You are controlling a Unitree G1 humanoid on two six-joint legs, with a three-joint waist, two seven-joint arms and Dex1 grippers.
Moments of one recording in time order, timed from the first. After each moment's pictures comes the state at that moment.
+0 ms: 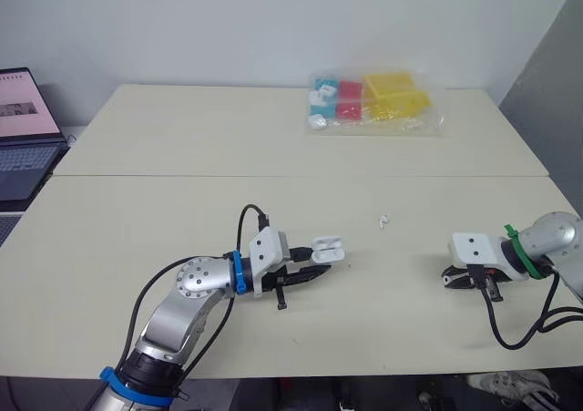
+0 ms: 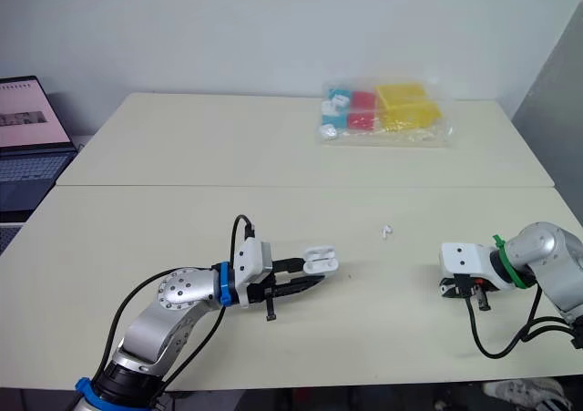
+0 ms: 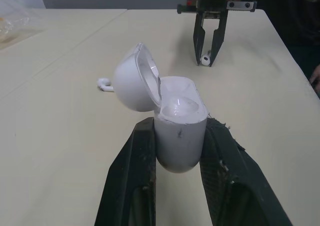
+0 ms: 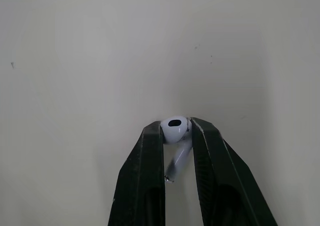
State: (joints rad) left arm -0.18 0.48 -0.22 -0.24 -0.31 0.17 -0.97; right arm -0.37 -1.11 0.28 0.05 0.01 0.16 1.40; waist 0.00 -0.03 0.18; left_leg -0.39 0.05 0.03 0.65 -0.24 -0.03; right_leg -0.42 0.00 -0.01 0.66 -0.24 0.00
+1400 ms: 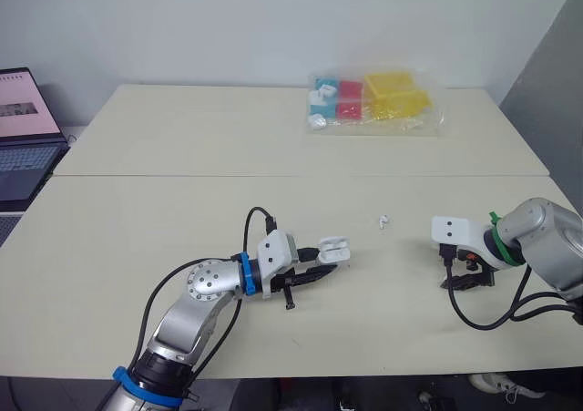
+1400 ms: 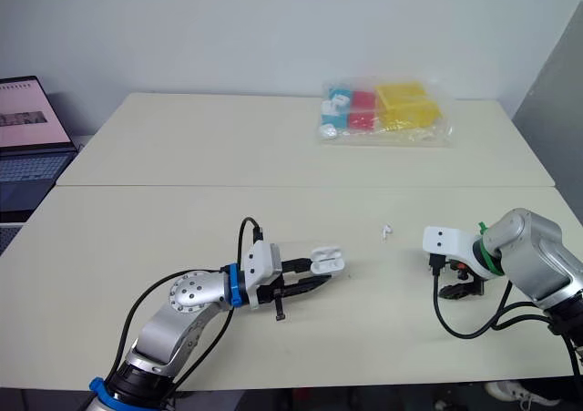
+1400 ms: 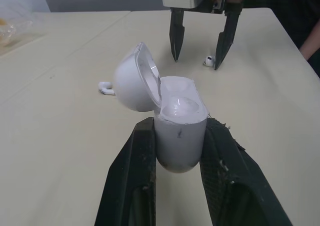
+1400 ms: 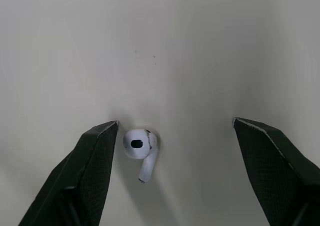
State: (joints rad) left arm -0.18 0.43 -0.25 -0.20 -0.25 0.12 -0.94; right arm -0.54 -1.09 0.45 -0.14 -0.10 0.73 1.32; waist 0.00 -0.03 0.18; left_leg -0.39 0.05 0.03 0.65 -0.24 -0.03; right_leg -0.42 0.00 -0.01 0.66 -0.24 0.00
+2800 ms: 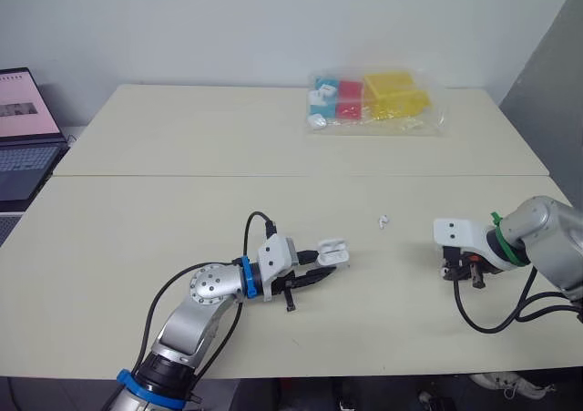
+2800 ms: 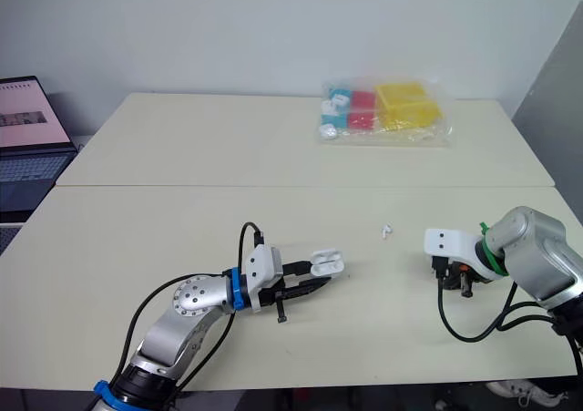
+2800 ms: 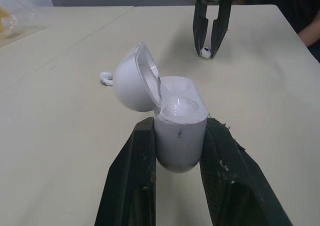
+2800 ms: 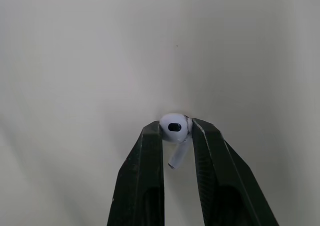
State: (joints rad) left arm -0.17 0.41 -0.26 -0.15 -0.24 0.07 -0.93; right arm -0.53 -1.11 0.40 -0.16 -0.08 0.70 1.38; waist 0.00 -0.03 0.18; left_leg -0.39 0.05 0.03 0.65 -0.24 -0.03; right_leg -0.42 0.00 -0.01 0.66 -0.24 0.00
